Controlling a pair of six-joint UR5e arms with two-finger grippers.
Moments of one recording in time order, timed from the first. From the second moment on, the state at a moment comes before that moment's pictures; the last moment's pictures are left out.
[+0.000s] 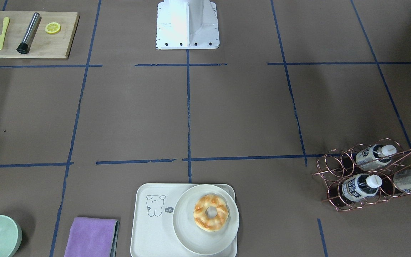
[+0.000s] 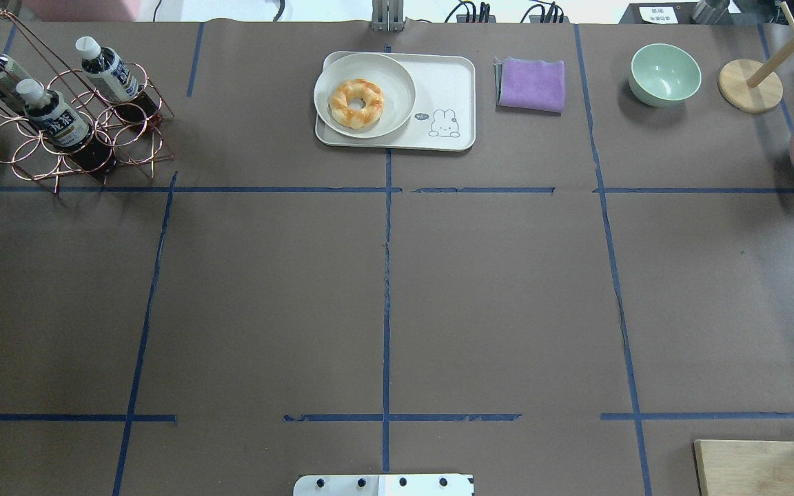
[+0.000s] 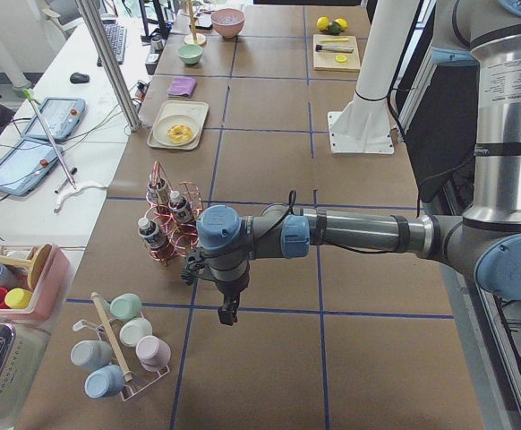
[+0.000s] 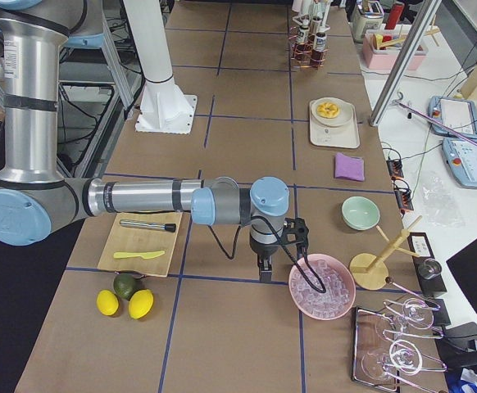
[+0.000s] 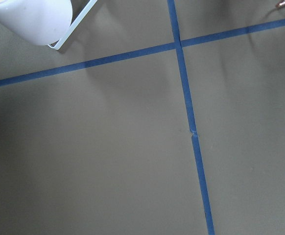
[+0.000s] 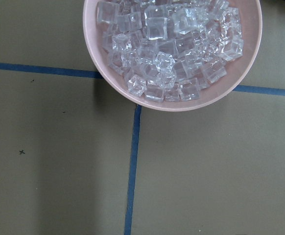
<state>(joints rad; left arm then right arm) -1.57 -1.49 -1.71 -1.45 -2.27 0.23 1.55 -1.67 1.74 -1.59 2.27 -0.03</state>
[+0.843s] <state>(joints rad) -1.57 -1.55 -1.74 -1.50 -2.25 0.22 1.55 -1.66 1.74 -1.59 2.27 -0.03</state>
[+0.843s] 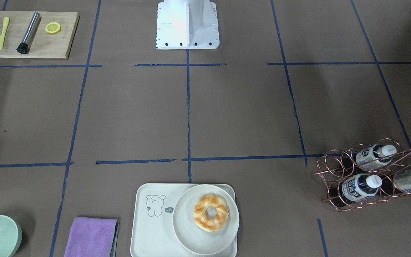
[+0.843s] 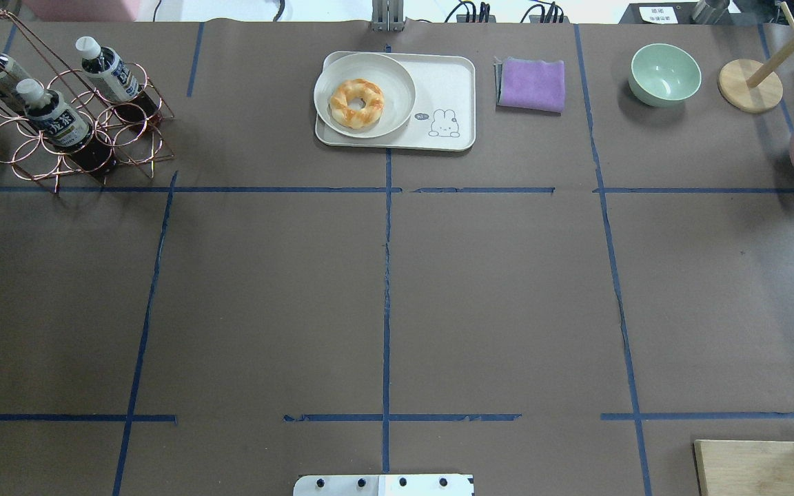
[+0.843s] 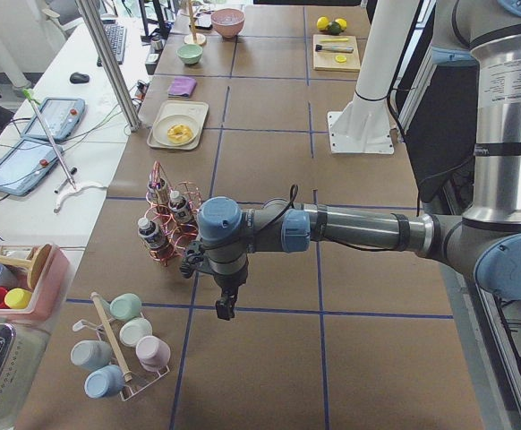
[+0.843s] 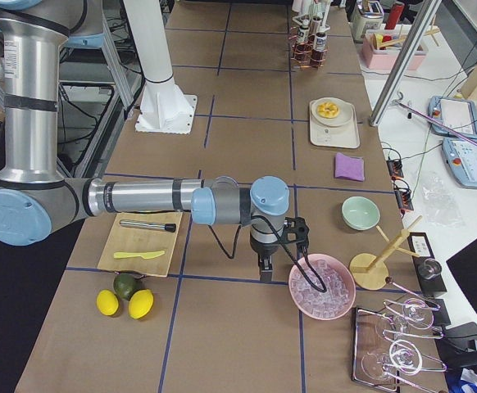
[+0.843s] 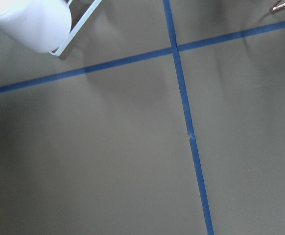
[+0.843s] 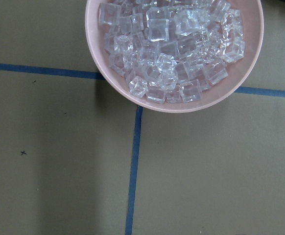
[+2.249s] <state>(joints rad) -1.15 -1.49 -1.90 -2.28 -1.85 -0.85 1.55 -1.66 1.74 -1.59 2.27 -0.03</state>
